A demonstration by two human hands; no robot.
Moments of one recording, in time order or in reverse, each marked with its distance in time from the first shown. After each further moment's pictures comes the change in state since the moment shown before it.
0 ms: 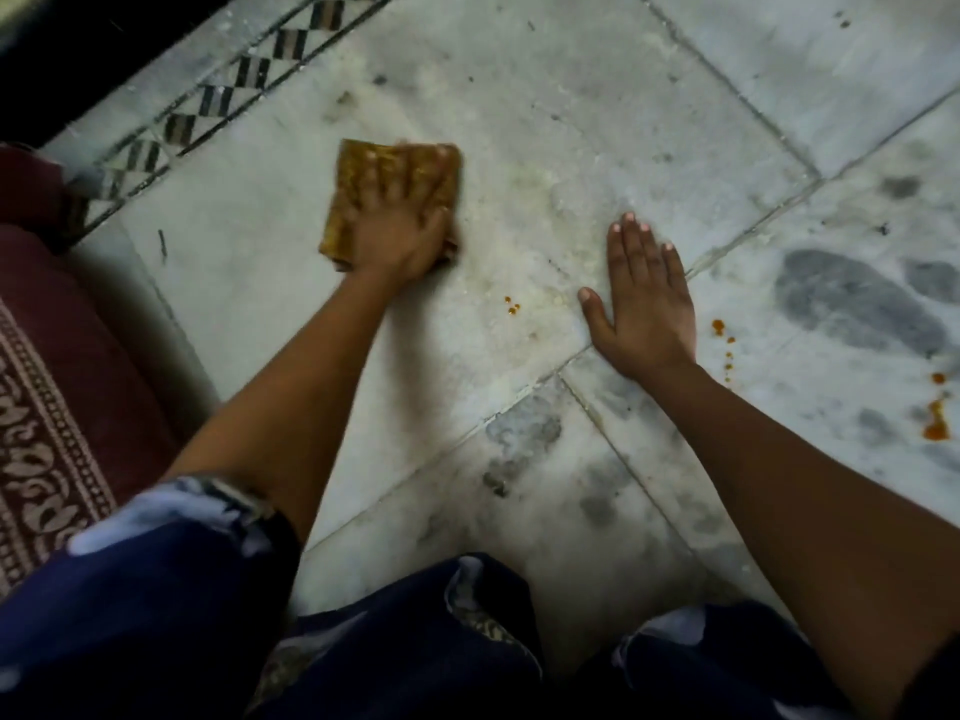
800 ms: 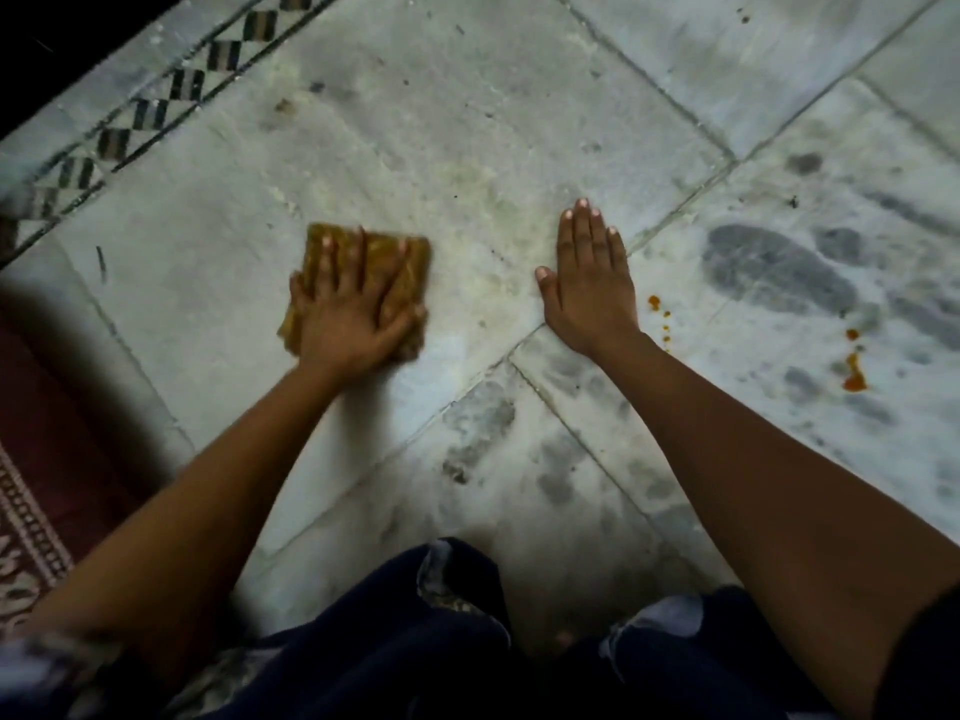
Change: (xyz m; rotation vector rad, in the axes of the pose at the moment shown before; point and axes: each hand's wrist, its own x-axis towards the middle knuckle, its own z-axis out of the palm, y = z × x) left_hand -0.086 -0.011 0.024 0.050 -0.028 0.128; right_hand 0.000 0.001 -0.003 0.002 -0.048 0.076
